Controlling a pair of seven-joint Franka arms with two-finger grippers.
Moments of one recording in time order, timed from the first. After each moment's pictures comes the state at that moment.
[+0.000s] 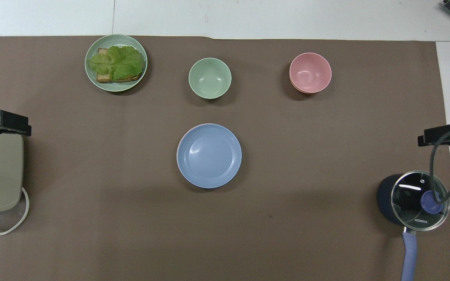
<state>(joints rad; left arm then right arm) 0.00 -0.05 -0.05 -1.61 0.01 1.58 -0.07 0.03 -0.09 -0.14 -1.71 0.04 1.63 -0.03</state>
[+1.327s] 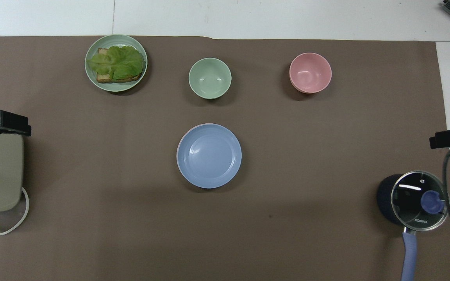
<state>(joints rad) 0.00 -0.05 -0.05 -1.61 0.01 1.58 -0.07 0.08 -0.10 -0.12 -1.60 -0.03 1.53 -0.07</state>
